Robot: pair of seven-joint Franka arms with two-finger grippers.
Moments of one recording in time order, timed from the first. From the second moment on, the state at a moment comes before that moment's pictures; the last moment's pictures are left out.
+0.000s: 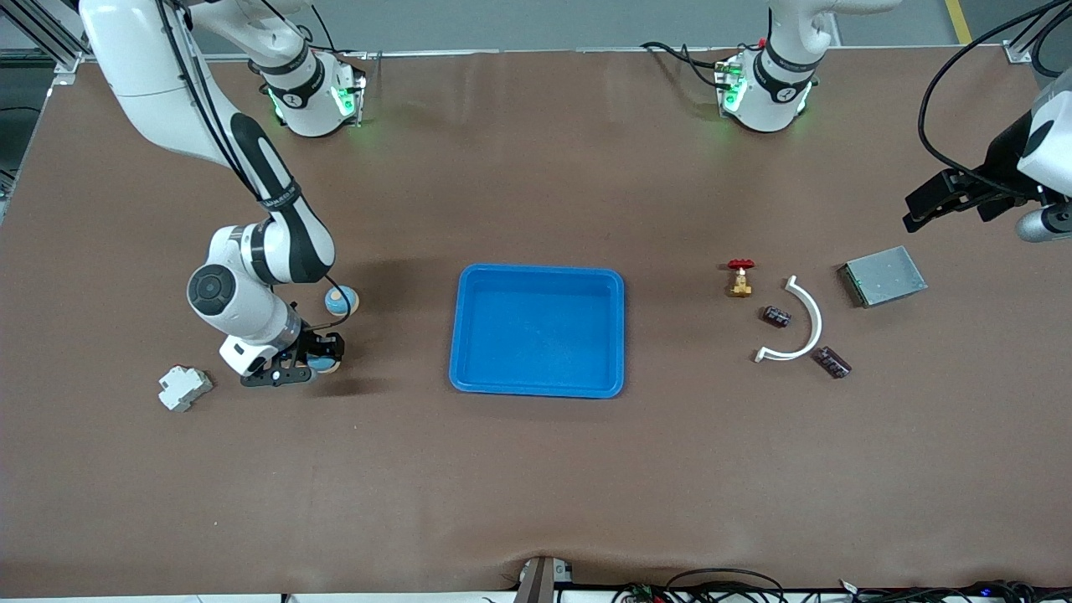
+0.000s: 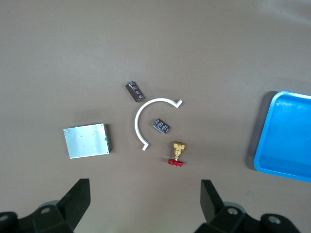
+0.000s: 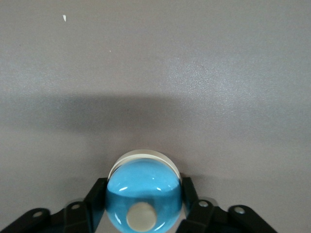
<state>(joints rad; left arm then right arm) -0.11 -0.02 0.03 -1.57 0.01 1.57 -0.22 0.19 0.54 -0.04 -2.02 0.12 2.60 -0.02</state>
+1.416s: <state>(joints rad) -0.11 -0.02 0.05 -1.52 0.01 1.56 -0.21 0.18 0.43 -0.05 -1.84 0.14 2.22 -0.03</state>
